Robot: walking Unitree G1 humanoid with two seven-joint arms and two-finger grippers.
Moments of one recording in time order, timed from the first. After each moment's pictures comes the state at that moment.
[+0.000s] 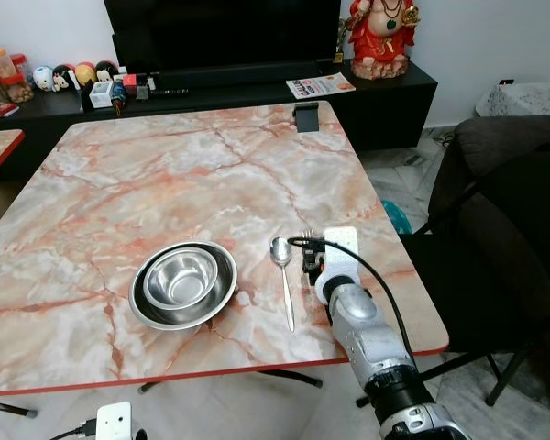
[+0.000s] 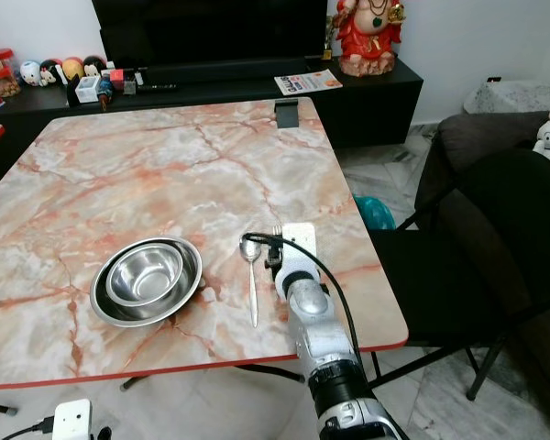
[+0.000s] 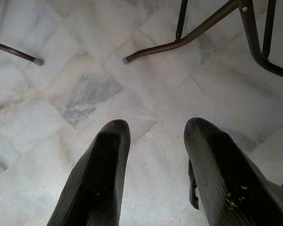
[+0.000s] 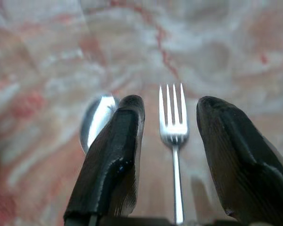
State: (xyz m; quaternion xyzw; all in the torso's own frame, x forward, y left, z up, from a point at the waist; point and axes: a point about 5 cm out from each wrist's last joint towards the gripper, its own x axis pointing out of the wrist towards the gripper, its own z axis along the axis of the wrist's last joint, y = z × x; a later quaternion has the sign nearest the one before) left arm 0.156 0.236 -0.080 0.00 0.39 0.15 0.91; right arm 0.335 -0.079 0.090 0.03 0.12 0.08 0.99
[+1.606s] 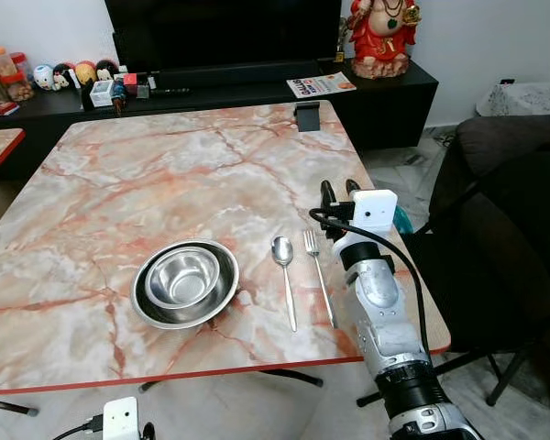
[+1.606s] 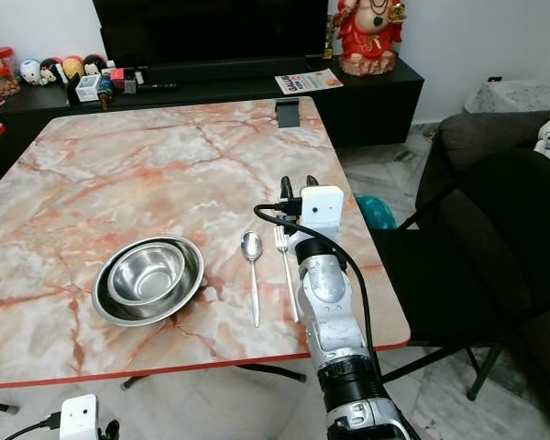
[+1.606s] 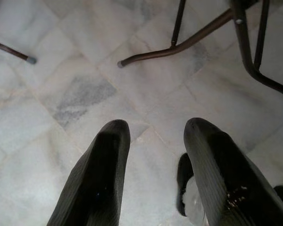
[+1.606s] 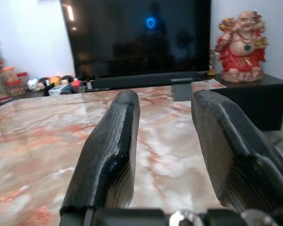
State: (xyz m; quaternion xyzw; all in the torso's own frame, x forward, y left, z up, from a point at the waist) left arm 0.163 0.225 -0.079 -0.02 0.37 0.15 0.92; right arm 0.339 -0.097 0.149 0.02 -0.11 0.07 0.99
